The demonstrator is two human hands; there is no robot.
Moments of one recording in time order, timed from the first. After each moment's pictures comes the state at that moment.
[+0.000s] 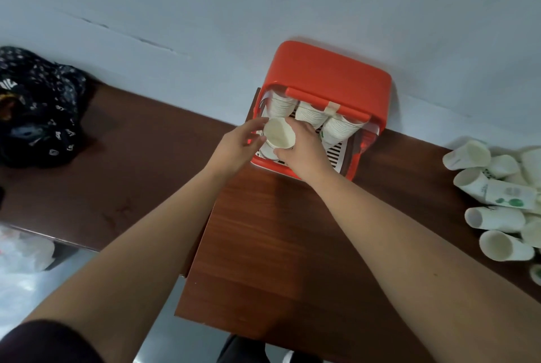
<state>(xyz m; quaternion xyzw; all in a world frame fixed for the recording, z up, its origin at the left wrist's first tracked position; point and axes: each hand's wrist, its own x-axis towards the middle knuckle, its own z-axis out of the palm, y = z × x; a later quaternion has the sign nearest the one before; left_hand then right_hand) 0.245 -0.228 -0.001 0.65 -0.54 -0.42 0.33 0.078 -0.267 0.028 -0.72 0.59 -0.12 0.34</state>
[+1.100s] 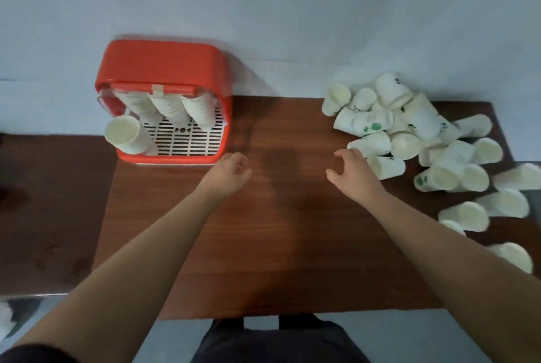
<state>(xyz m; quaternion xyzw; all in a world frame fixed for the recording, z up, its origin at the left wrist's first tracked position) -0.024 -0.188 0.004 0.63 -0.67 -0.38 0.10 -0.325 -0.174 0.041 -0.63 0.73 -0.03 0.27</state>
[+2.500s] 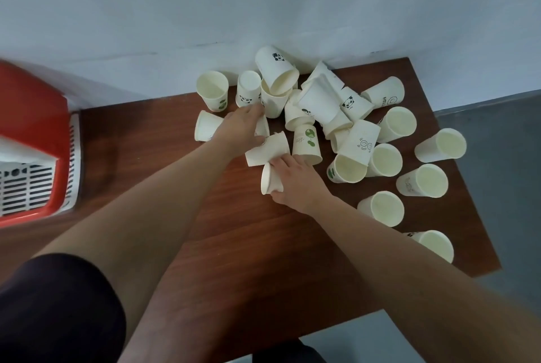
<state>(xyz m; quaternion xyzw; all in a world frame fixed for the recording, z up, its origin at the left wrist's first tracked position) -0.362 -0.332 -0.056 0.48 -0.84 -0.26 0.03 -0.507 -0.189 -0.053 -0.74 0.64 0.02 0.22</state>
